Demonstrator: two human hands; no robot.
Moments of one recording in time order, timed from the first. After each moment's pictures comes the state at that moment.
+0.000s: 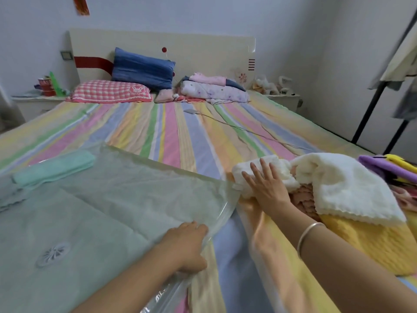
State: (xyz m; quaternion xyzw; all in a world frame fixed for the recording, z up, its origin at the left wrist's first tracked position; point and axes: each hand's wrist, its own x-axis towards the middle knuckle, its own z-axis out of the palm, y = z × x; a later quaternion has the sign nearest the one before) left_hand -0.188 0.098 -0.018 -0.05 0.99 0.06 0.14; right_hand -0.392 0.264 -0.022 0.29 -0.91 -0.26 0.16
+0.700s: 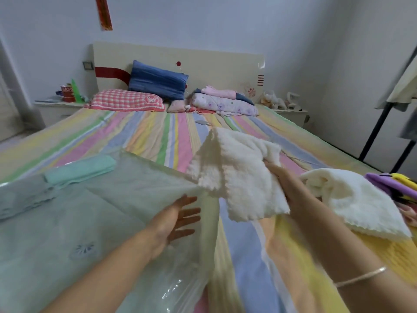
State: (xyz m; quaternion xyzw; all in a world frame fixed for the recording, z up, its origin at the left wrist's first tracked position) left_hand -0.160 0.040 0.017 -0.22 0.62 0.75 -0.04; right_hand -0.282 0.252 0.103 0.12 -0.59 0.76 -0.23
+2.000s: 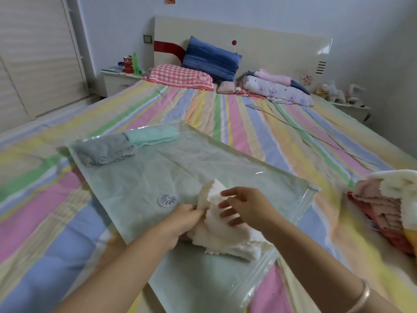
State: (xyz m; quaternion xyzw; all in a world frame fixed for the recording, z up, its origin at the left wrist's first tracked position) left_hand -0.047 -0.029 -0.033 -0.35 0.65 0.67 -0.03; right_hand -0.139 0.106 0.028 0.24 -0.81 0.47 -0.25
